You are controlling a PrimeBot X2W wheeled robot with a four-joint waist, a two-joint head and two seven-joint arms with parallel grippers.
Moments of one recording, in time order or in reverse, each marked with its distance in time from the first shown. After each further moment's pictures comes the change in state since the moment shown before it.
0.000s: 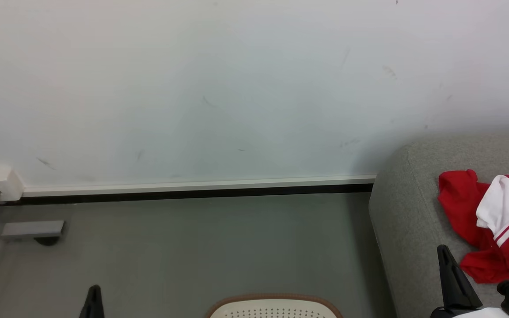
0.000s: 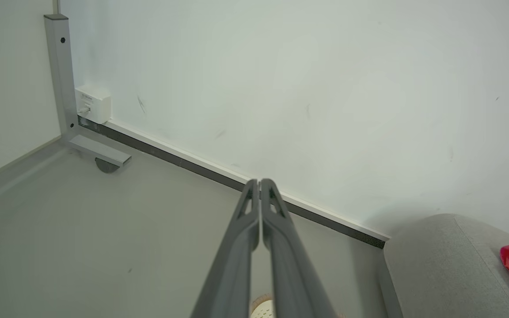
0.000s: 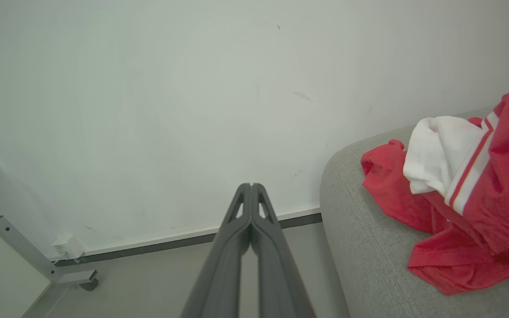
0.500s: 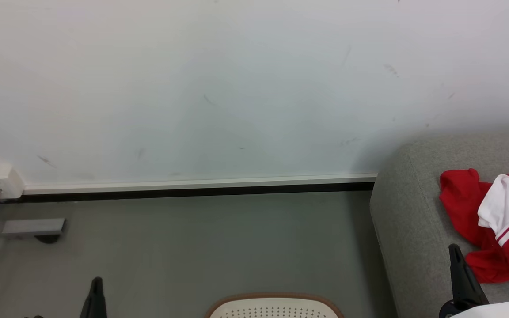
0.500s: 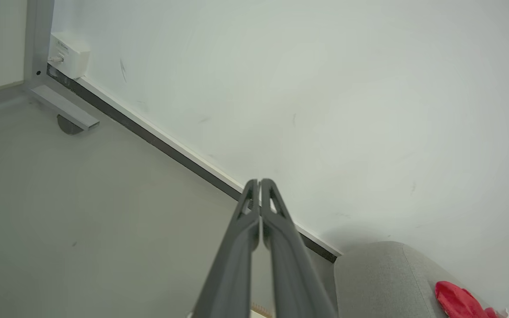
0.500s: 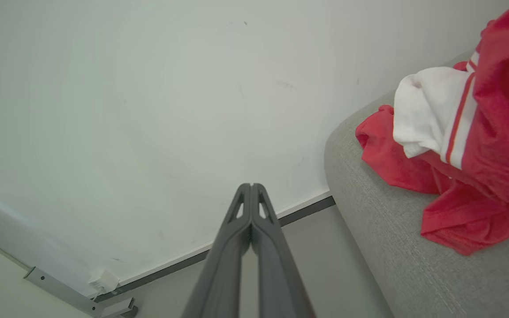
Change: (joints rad) left arm -0.036 0.000 -0.004 0.000 -0.249 -0.017 0.059; right arm -0.006 0.013 -0.043 -0.003 0.226 0.000 0.062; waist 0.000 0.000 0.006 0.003
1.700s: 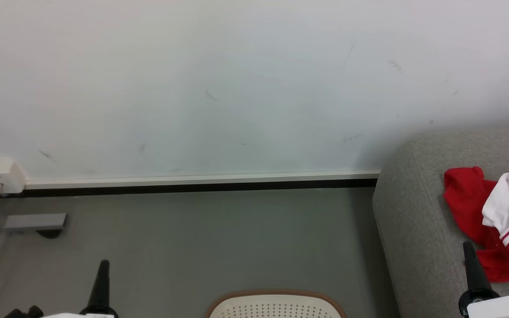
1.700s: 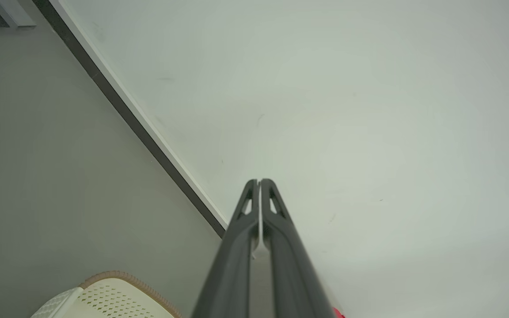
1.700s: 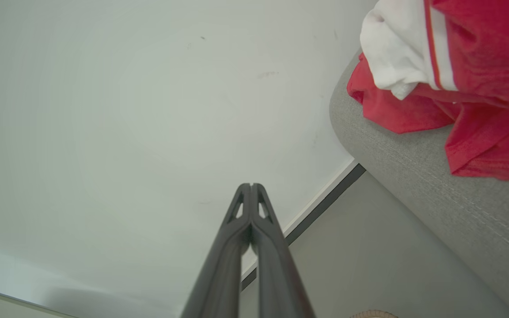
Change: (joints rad) left arm -0.067 0.002 -0.001 0.010 -0.453 -0.031 0.120; right arm -0.020 0.024 -0.080 -0.005 0.407 0.000 0.121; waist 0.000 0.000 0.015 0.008
